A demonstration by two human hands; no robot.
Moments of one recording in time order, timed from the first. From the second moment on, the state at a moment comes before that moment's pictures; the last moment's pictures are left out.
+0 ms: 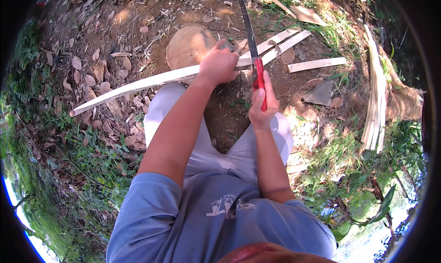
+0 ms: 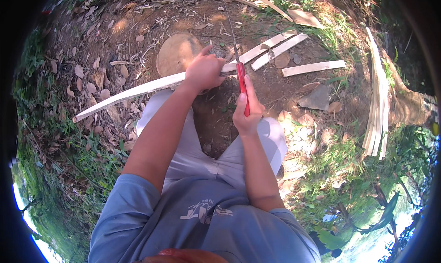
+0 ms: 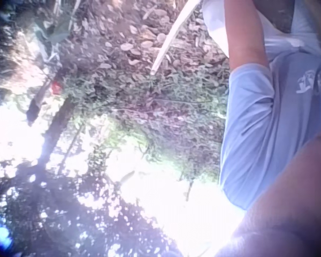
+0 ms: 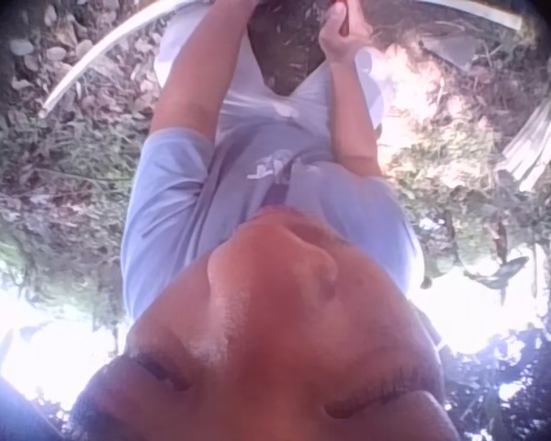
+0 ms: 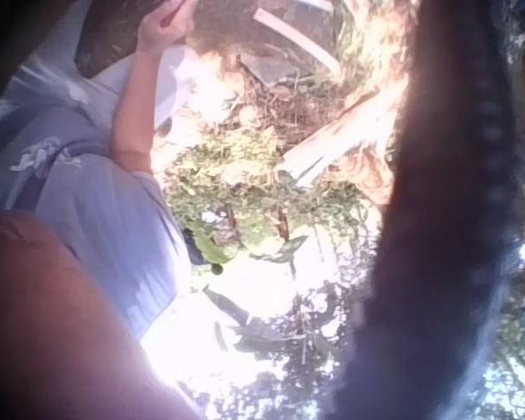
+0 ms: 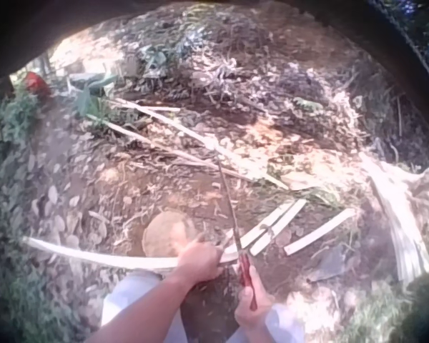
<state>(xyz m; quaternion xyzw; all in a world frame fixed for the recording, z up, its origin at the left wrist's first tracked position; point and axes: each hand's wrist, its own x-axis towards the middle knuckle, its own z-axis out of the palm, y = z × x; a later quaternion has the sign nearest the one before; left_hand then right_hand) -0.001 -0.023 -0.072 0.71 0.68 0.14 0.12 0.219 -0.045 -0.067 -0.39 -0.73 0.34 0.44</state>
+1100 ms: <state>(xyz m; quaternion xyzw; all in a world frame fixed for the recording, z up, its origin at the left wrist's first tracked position) -0.002 -0.006 -0.064 0.61 0.77 0.16 0.10 0.218 0.011 -0.054 -0.34 -0.74 0.38 0.43</state>
